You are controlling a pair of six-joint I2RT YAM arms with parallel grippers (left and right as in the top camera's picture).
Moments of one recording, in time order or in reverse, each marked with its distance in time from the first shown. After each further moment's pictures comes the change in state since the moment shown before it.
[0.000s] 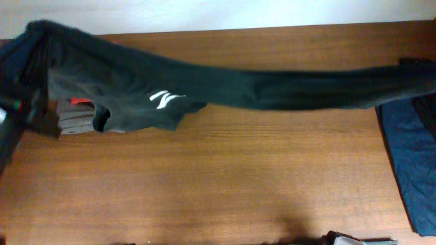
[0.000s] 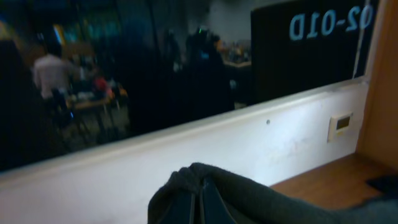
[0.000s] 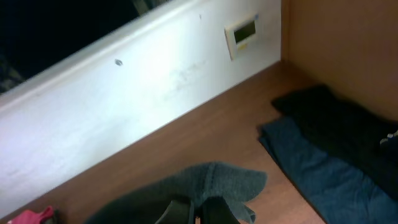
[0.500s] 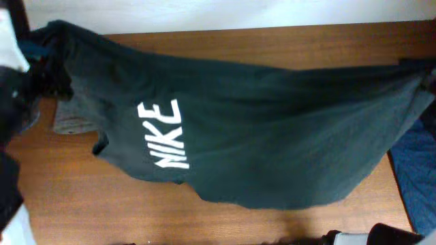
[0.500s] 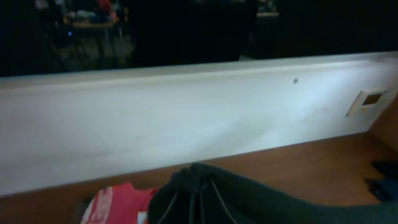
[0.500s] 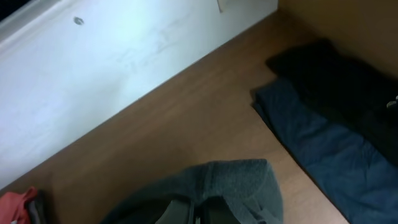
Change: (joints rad) left arm 0.000 0.130 -0.062 -0.101 -0.095 -0.056; right arm 0.000 0.165 0.000 -0.063 0.000 0.009
